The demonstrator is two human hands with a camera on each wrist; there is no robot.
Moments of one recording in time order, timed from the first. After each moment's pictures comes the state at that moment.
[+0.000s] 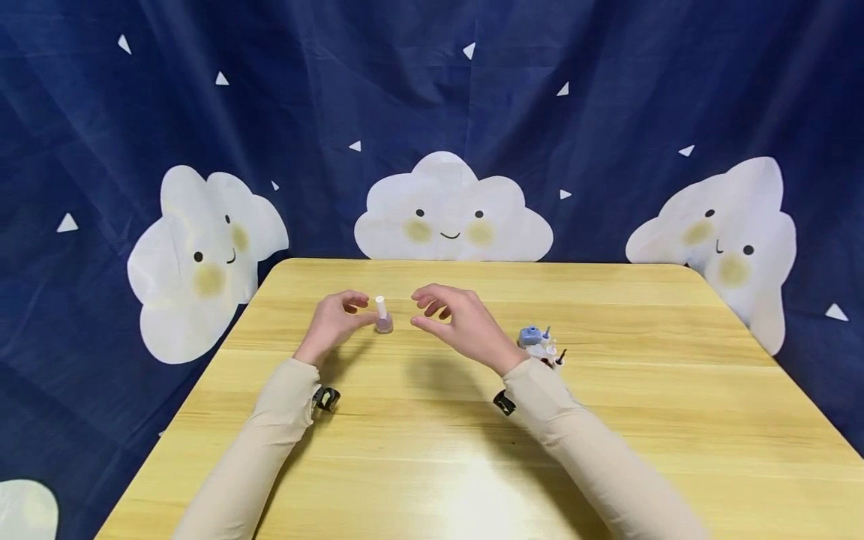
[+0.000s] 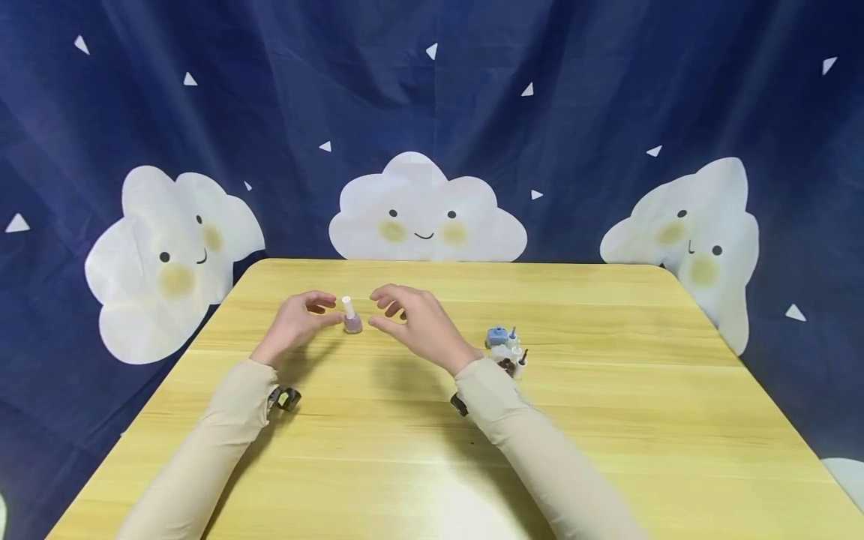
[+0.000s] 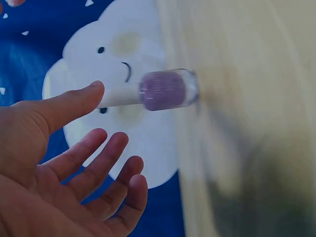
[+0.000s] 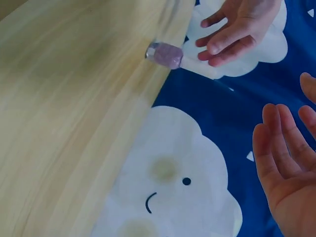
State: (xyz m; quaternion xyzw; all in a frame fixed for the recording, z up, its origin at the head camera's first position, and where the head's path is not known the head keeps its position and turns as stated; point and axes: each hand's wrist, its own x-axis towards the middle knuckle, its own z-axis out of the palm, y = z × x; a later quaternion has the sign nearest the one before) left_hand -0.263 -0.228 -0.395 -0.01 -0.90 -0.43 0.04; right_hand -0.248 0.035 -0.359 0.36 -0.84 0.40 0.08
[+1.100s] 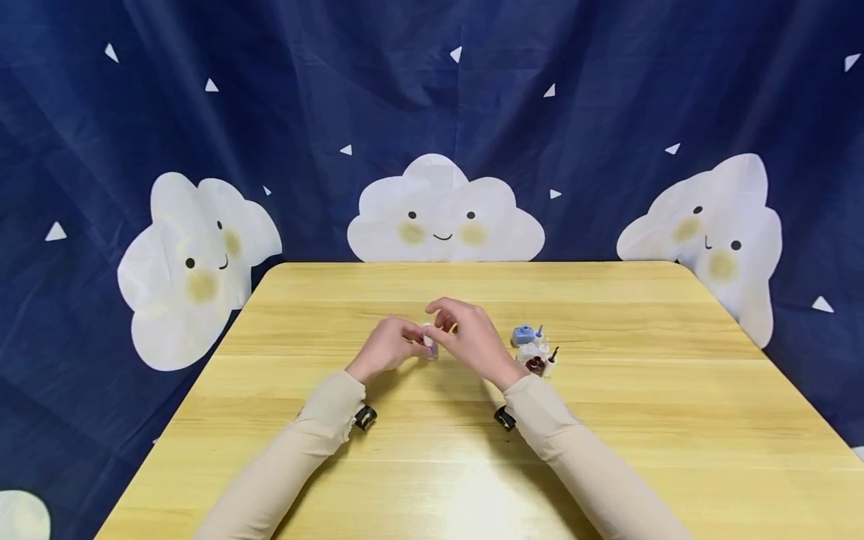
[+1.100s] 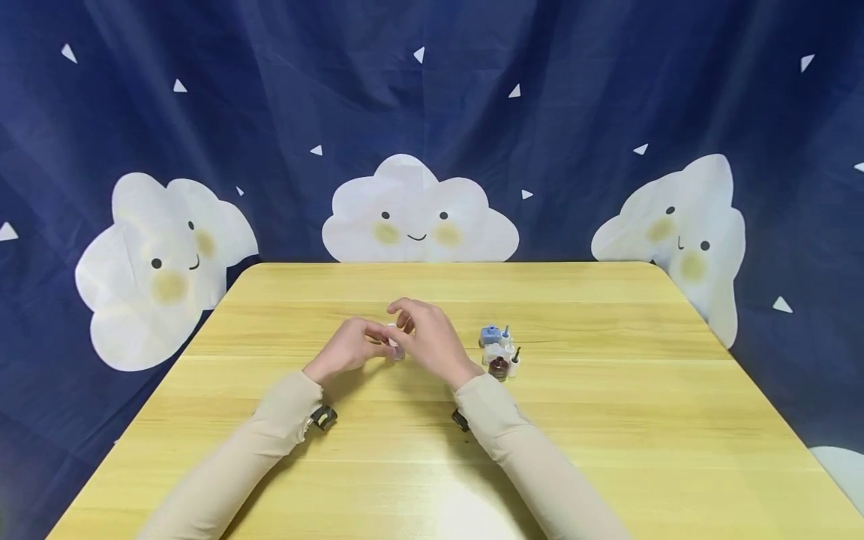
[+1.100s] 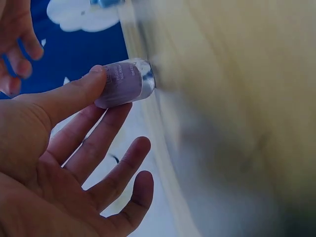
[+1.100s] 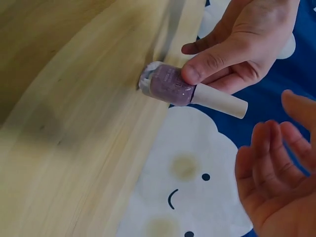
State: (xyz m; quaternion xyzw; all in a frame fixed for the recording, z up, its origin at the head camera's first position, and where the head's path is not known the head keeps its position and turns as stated) left_hand -0.256 -0.139 -0.419 -0.12 -0.91 -0.40 -0.04; right_hand -0.240 0.048 -0.384 0.28 -0.87 0.40 0.10
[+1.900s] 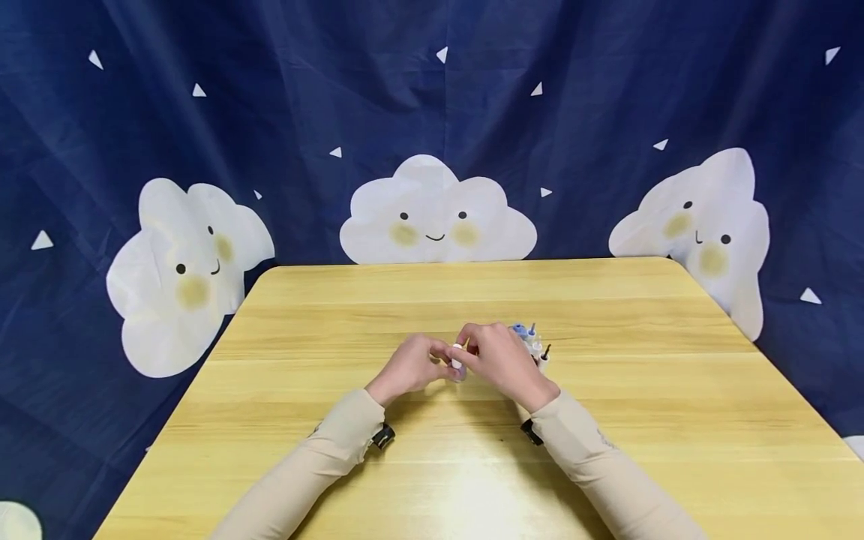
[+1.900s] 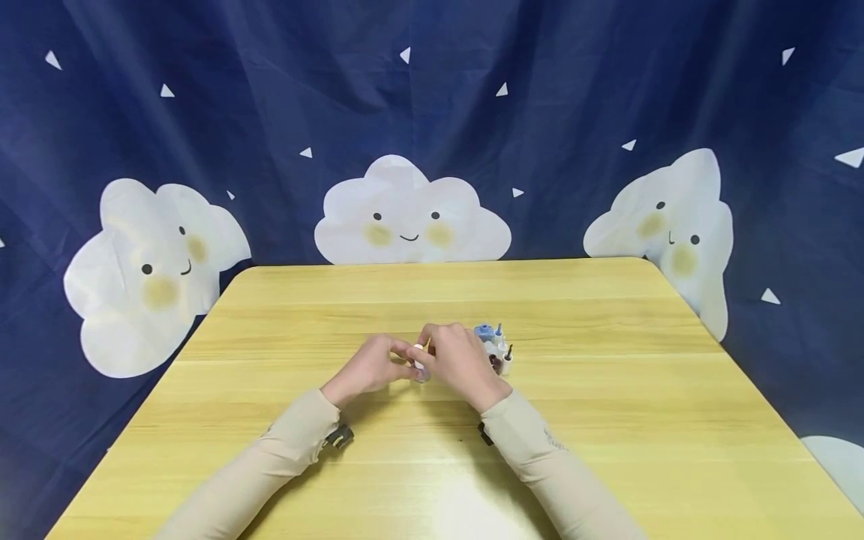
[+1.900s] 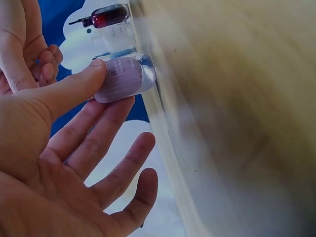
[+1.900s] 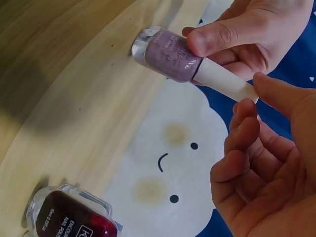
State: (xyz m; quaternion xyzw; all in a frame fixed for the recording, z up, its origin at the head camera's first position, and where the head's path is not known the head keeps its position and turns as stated) left_hand -0.228 -0.091 -0.418 -0.20 -0.90 -0.38 -0.08; right_hand -0.211 0.095 -0.388 0.24 -0.93 0.27 0.09
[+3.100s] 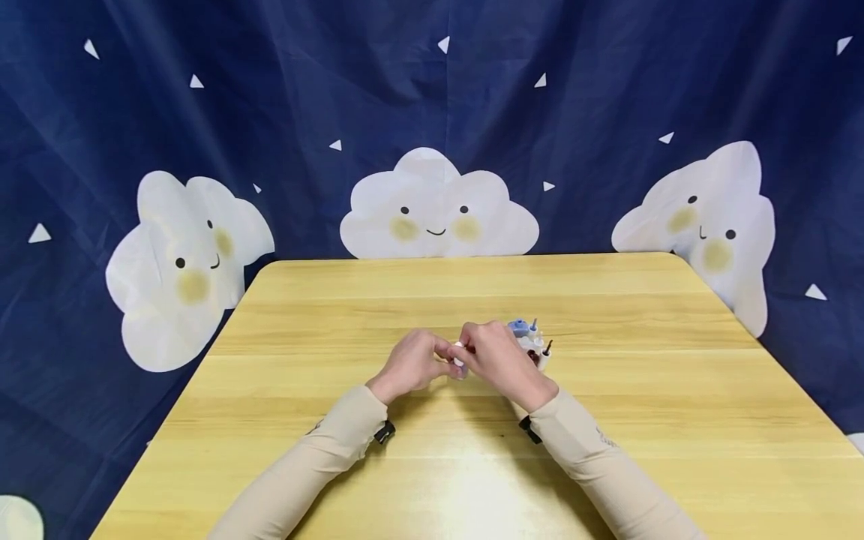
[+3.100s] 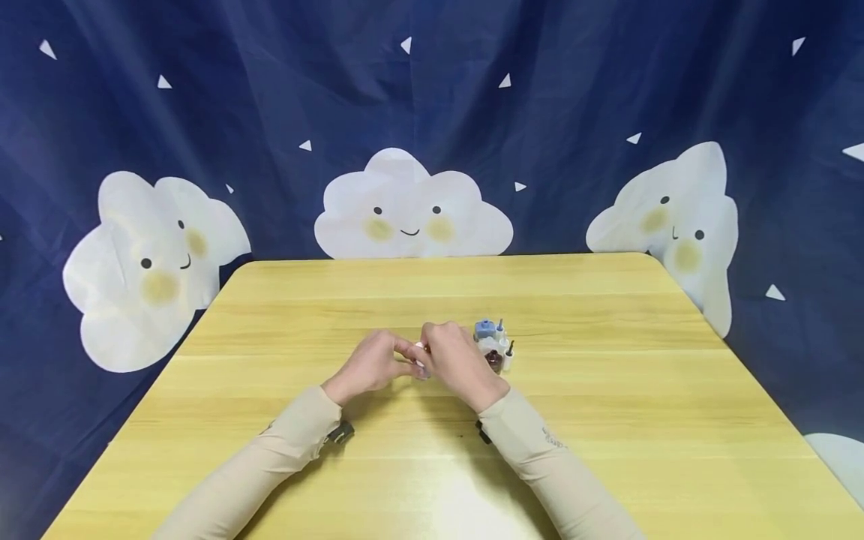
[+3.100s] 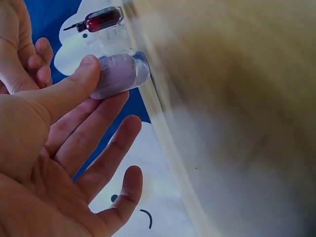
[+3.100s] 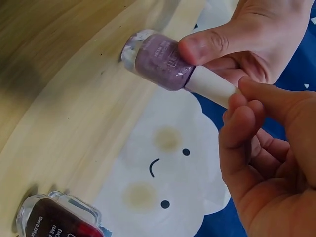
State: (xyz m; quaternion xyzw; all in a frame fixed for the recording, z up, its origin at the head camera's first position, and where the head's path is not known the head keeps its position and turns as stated) left_hand -0.225 -0.088 -0.416 -0.22 -0.92 -0.32 -0.03; right_hand -0.209 0.093 -0.389 0.29 -0.91 0.27 0.12
